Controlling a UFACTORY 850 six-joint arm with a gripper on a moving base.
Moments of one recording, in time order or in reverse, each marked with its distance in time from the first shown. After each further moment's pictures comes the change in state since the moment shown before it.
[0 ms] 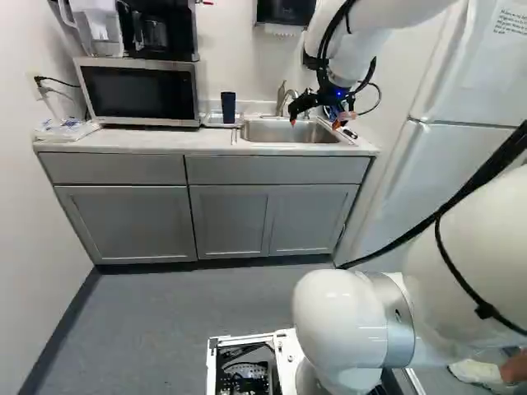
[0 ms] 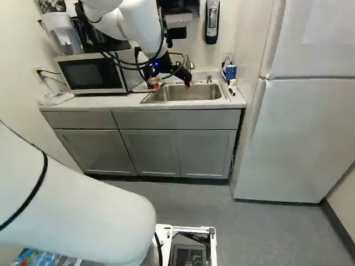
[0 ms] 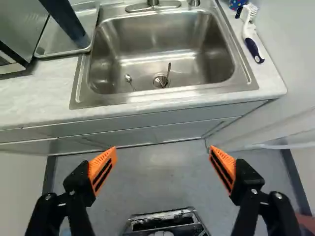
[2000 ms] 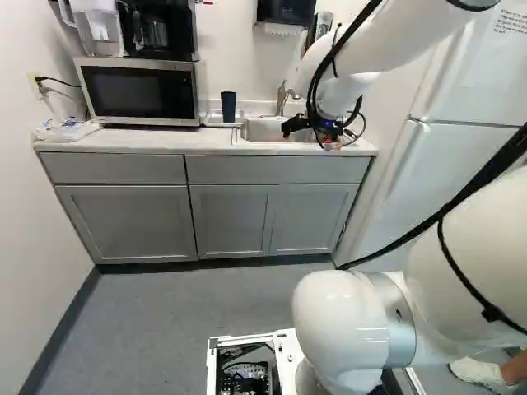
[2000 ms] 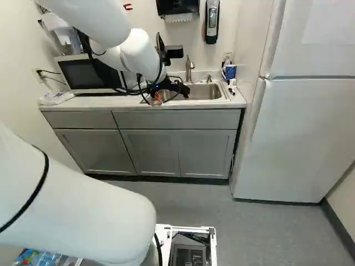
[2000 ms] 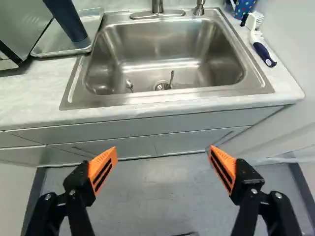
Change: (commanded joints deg) arm 2.3 0.0 12.5 -0.9 20.5 0.9
